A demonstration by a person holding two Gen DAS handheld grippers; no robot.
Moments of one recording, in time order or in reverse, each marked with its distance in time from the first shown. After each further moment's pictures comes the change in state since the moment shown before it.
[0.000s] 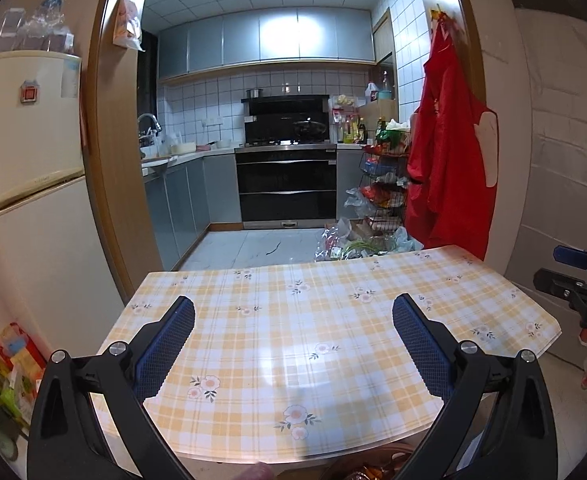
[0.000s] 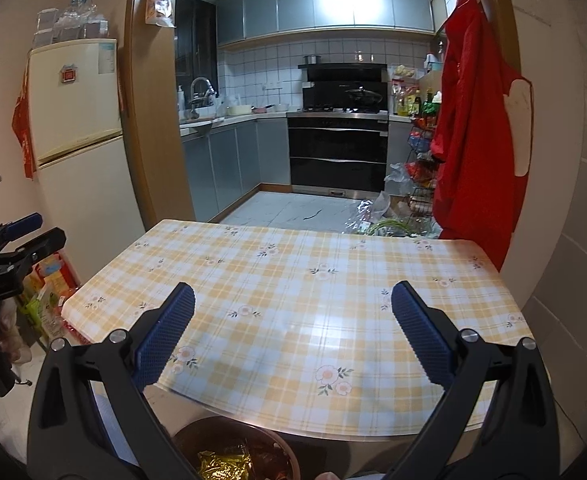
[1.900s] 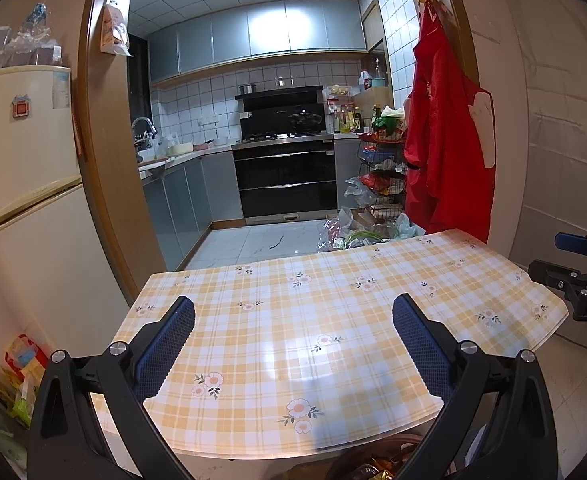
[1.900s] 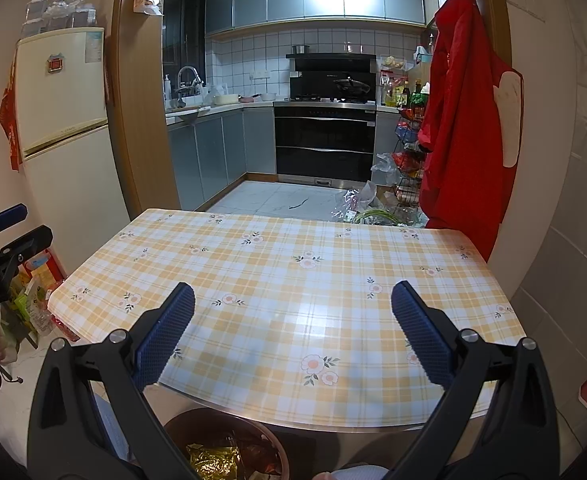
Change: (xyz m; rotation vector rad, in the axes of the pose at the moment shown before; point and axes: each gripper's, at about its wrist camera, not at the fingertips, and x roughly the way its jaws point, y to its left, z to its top) left arm 0.007 -0.010 -0.008 0.059 0.027 0.017; right arm 0.007 -0.005 -0.008 0.002 0.040 -0.046
